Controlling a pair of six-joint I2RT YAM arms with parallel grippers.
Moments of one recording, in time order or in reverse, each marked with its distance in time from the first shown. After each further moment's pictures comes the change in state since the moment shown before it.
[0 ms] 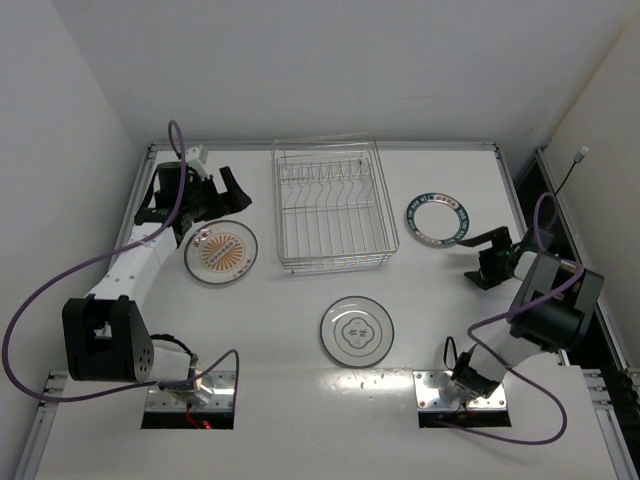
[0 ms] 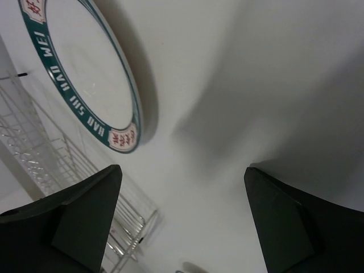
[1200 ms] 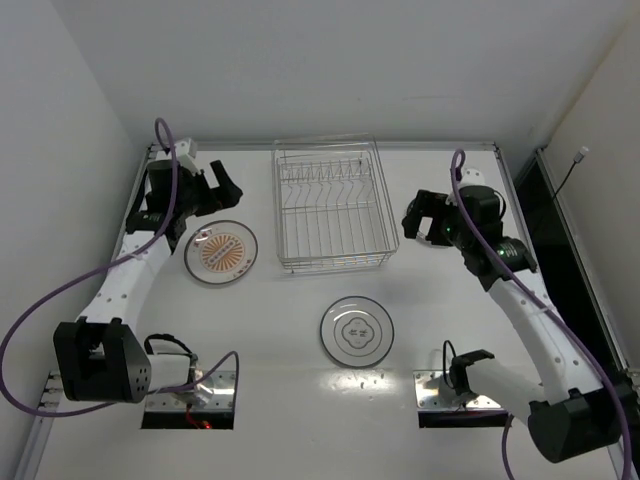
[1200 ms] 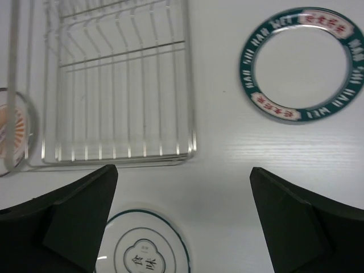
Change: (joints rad) left arm 0.000 -0.102 0.005 -0.002 -0.098 0.015; right arm 0.793 -0.570 0.308 -0.414 0.480 -0.438
